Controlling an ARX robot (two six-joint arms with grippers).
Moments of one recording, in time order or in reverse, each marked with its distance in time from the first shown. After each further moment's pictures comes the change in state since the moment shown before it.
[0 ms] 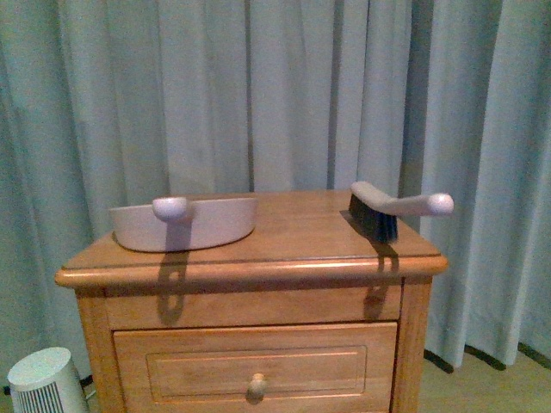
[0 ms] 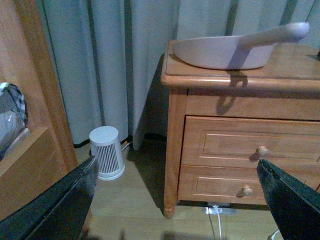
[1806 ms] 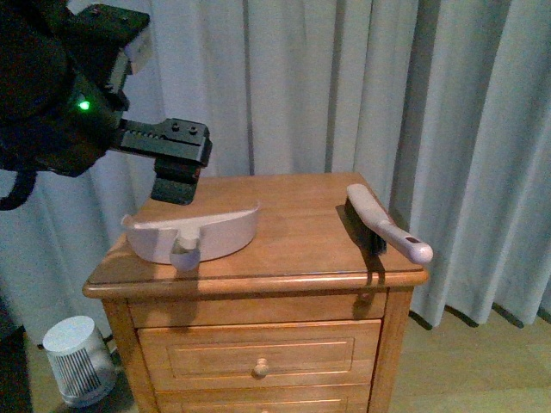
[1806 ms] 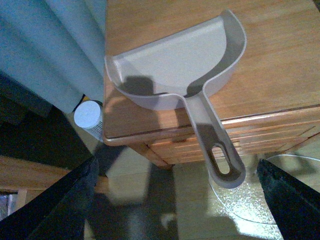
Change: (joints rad) left arm -0.376 1.665 1.204 -0.203 -0.312 -0.009; right arm 0.000 0.000 0.000 0.000 0.000 0.000
